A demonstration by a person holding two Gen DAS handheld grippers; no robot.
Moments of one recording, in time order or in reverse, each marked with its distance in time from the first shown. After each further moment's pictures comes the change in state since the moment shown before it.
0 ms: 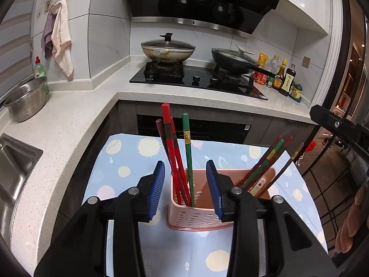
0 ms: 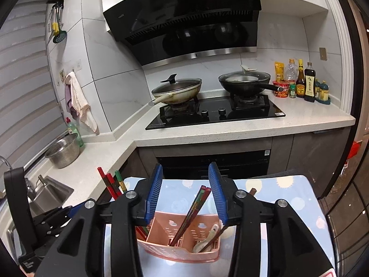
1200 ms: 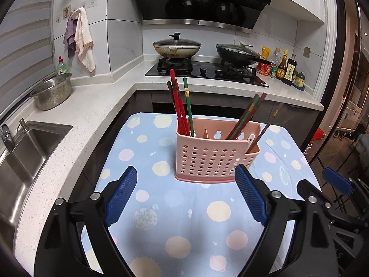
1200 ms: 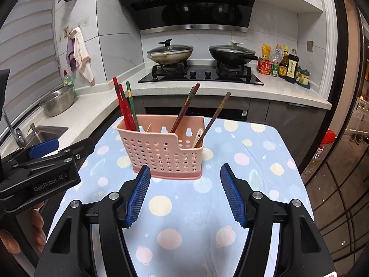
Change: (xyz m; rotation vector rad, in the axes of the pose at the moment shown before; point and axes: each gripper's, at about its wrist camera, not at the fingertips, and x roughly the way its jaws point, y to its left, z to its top) left arm -0.091 -0.027 -0.078 0.036 0.005 0.107; right arm -0.098 0.020 -0.122 -0.076 0.174 -0.115
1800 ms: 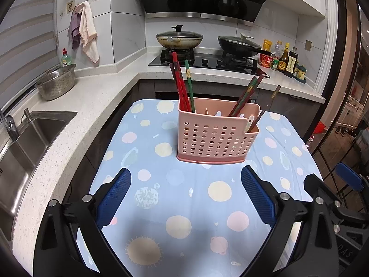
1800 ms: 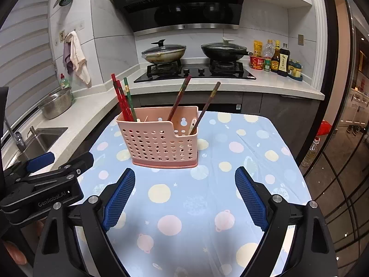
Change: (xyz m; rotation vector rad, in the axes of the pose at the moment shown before) left arm -0.014 -0.003 -0.031 -0.004 0.039 0.021; right arm -0.018 -0.007 -0.024 0.042 -0.014 -0.035
